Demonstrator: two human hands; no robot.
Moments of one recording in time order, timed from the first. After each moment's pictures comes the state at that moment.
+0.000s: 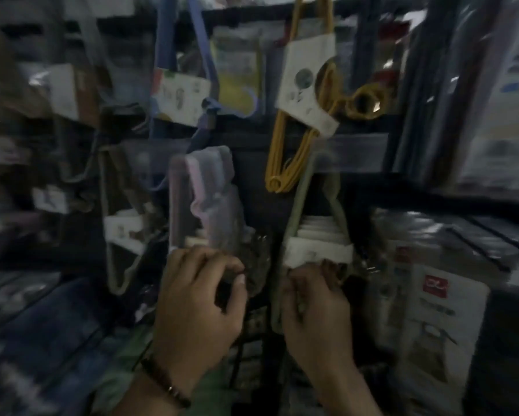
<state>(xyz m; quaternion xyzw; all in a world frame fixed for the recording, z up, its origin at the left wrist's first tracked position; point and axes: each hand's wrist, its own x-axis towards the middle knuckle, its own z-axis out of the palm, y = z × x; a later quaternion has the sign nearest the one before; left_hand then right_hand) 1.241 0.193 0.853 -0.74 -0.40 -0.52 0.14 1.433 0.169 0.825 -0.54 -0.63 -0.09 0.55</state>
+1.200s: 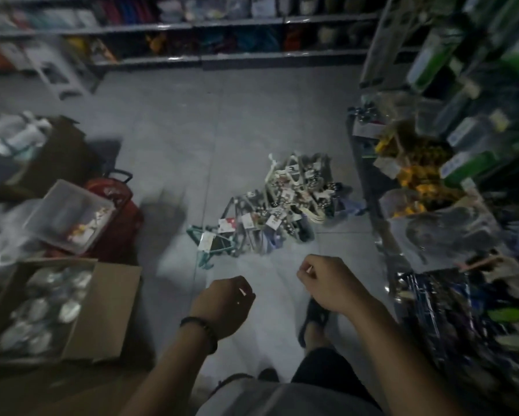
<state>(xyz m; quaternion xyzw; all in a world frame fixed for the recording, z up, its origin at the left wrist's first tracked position) 0.546 -0.337 0.528 -0.18 -0.92 -0.16 -0.31 0.601 -0.093 0.526 -0.18 -0.91 0.34 -0.17</state>
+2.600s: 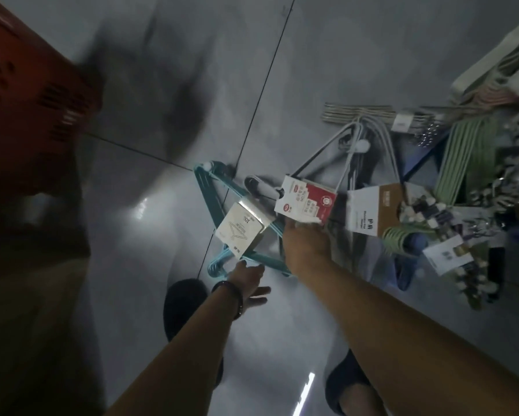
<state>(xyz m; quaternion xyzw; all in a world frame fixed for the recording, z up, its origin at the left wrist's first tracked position) 0.078 -0.410 -0.288 0.51 -0.51 -0.49 -0.49 0.016 -0.269 -0.280 0.04 -0.89 -0.03 -0.44</state>
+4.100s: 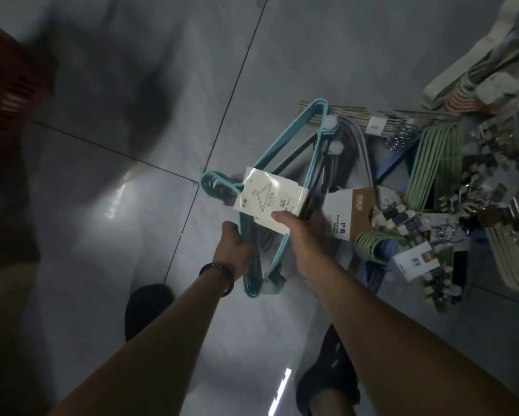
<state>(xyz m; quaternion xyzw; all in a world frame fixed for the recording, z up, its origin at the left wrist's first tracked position) 0.034 -0.369 -0.312 0.31 -0.73 -0.46 -0.39 0.014 -0.214 -0.307 -0.44 -0.66 0.57 -0.22</state>
